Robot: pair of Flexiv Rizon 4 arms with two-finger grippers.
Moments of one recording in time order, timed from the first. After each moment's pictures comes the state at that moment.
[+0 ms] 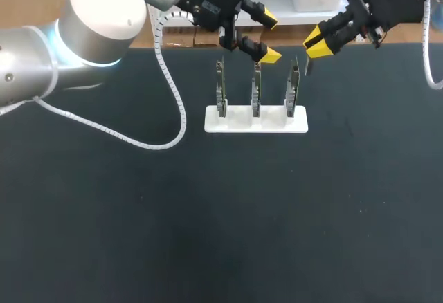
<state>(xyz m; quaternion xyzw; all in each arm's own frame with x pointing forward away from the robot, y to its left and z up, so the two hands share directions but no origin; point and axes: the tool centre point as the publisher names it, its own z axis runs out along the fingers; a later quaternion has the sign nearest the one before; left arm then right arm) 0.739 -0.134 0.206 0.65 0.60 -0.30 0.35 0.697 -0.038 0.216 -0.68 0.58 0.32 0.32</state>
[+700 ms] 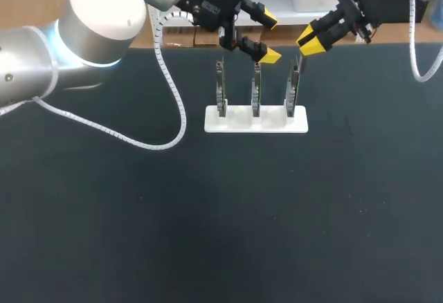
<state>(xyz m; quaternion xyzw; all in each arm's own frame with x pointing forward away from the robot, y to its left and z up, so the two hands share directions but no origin) 0.739 -0.133 0.206 0.65 0.60 -0.30 0.35 0.719 -0.033 0.203 -0.68 0.57 0.34 0.31</state>
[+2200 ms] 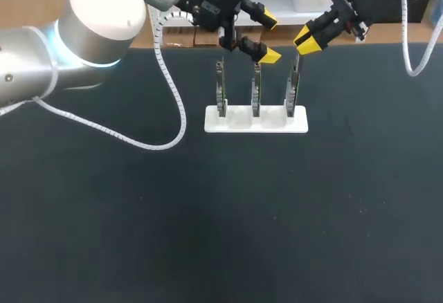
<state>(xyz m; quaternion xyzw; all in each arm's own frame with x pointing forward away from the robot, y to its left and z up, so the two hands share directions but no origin) 0.739 -0.133 0.206 0.65 0.60 -0.30 0.35 0.744 -0.033 0.183 -0.68 0.58 0.35 0.29</state>
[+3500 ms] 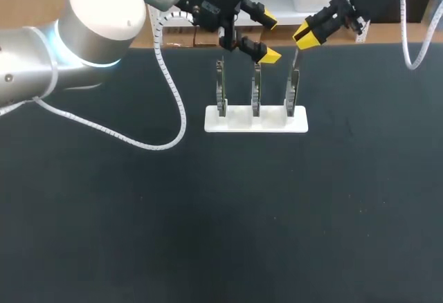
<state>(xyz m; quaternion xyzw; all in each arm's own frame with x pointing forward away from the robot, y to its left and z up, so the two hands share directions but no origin) 0.739 -0.133 0.206 0.65 0.60 -0.30 0.35 0.762 -0.032 0.182 -0.68 0.58 0.34 0.29</state>
